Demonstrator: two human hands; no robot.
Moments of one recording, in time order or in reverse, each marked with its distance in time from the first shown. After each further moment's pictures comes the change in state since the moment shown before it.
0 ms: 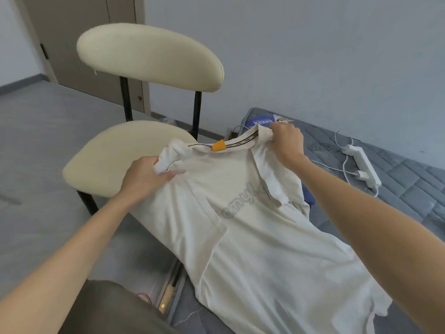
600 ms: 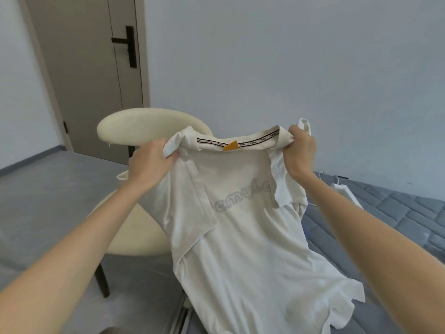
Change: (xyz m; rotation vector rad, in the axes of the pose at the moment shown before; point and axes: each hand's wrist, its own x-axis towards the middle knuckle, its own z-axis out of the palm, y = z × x) left_hand 0.019 0.141 -0.085 0.244 0.409 0.308; right_hand 0.008 0.014 -0.138 0.532 0.497 0.196
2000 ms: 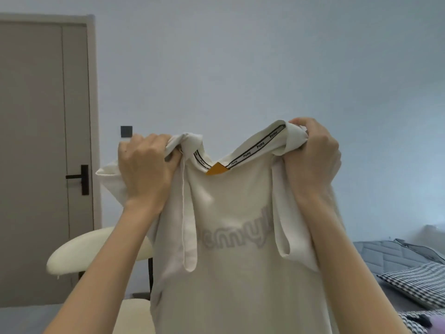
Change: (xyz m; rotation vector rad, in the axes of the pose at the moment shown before) left_hand -0.033 0.218 -0.193 -0.021 0.894 0.622; right_hand -0.040 -0.175 -0.324 -0.007 0.748 -0.068
